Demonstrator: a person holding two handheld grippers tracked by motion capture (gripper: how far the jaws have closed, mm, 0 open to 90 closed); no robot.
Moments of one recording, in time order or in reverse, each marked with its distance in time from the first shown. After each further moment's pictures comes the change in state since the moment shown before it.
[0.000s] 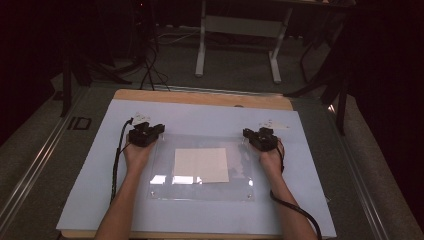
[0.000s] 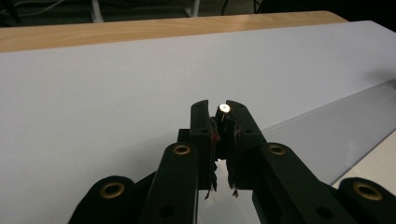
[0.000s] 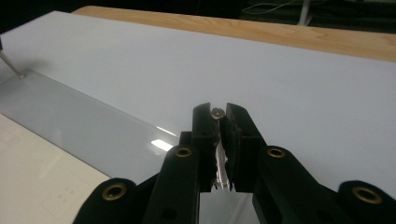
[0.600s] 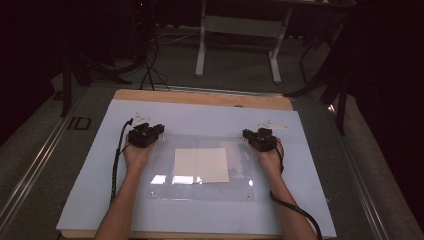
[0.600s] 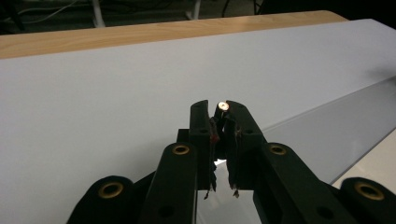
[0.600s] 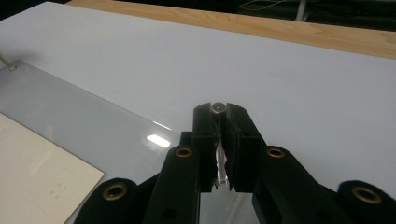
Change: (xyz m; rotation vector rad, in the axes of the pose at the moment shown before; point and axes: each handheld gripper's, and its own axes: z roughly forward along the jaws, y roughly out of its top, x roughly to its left) left arm -0.002 -0.002 -0.002 -0.011 0.015 0.043; right arm 0.003 -0.002 0.003 0.014 -0.026 -0.030
